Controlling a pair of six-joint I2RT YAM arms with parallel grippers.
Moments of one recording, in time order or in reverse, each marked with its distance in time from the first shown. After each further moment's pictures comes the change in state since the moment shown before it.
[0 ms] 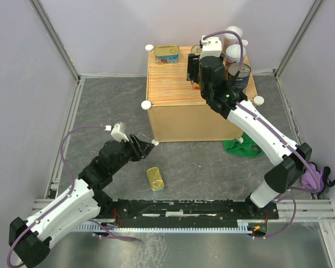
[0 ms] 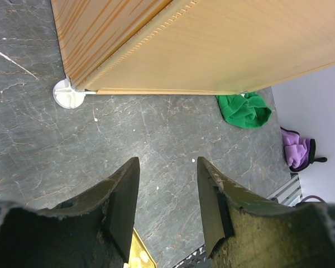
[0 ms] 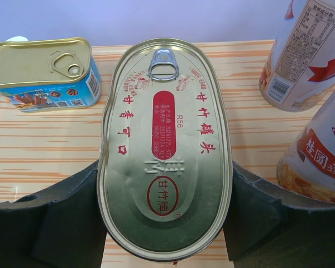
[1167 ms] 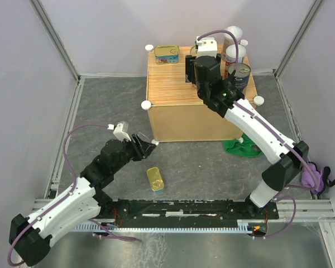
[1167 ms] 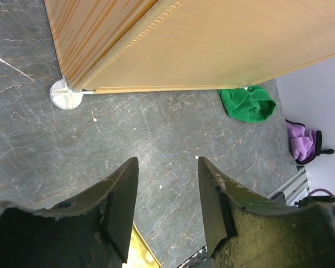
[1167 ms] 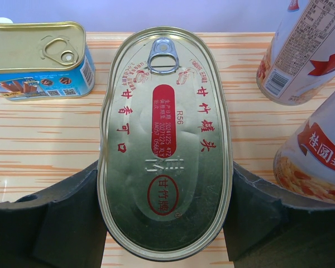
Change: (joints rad) left arm 0.000 0.034 -0.002 0.032 0.026 0.035; right arm 0.024 0.033 0.056 -0.082 0.048 -0.013
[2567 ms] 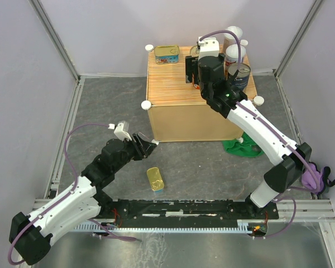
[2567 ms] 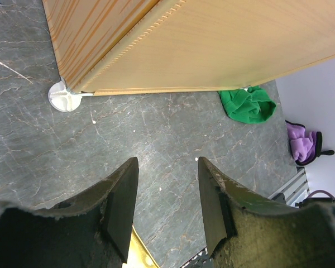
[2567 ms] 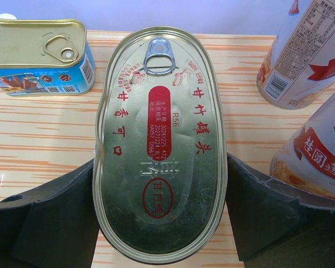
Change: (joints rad) left arm 0.000 0.024 0.000 0.022 0.000 0.000; right arm -0.022 -0.027 -0.036 0.024 -0.053 -0.030
